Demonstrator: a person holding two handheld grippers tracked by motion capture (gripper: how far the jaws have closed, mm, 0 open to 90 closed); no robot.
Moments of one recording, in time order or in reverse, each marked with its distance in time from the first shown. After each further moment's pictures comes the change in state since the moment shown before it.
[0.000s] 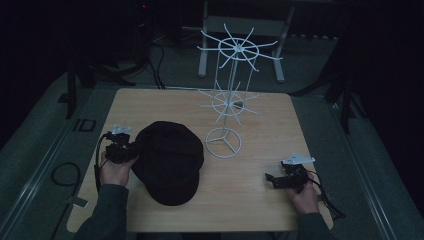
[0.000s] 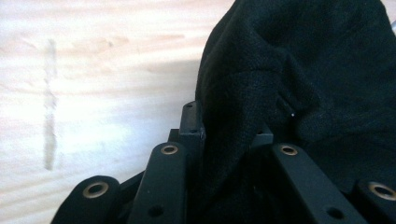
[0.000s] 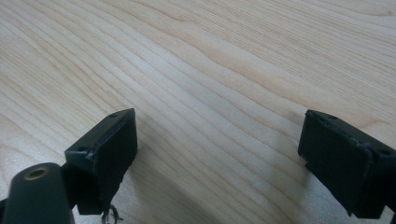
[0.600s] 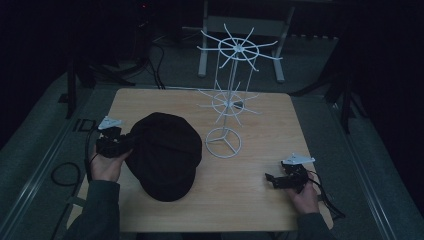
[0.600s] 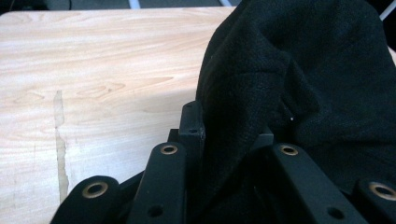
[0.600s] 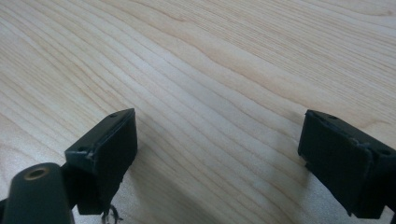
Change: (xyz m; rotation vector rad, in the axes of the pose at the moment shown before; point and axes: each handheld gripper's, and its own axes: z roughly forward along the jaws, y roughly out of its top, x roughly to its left) left arm 0.007 0.017 -0.027 -0.101 -0.081 0.045; right arm 0.000 0.000 0.000 0.000 0.000 0.000
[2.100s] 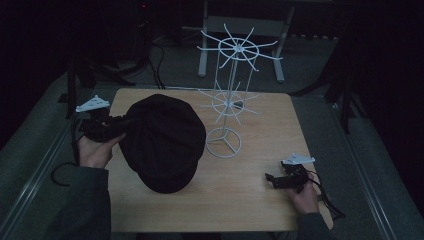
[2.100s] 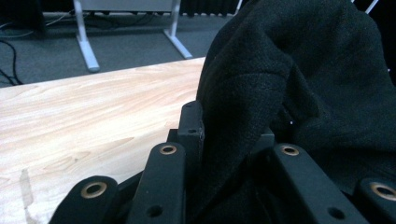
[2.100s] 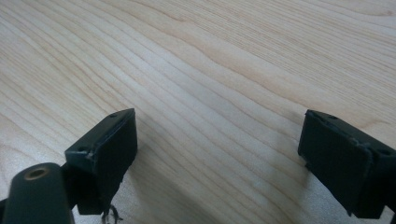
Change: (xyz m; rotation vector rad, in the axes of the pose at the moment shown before) left arm 0.001 0.051 -0.038 -0.131 -0.207 0.060; right arm 0.000 0.000 0.000 -0.002 -0.001 -0.002
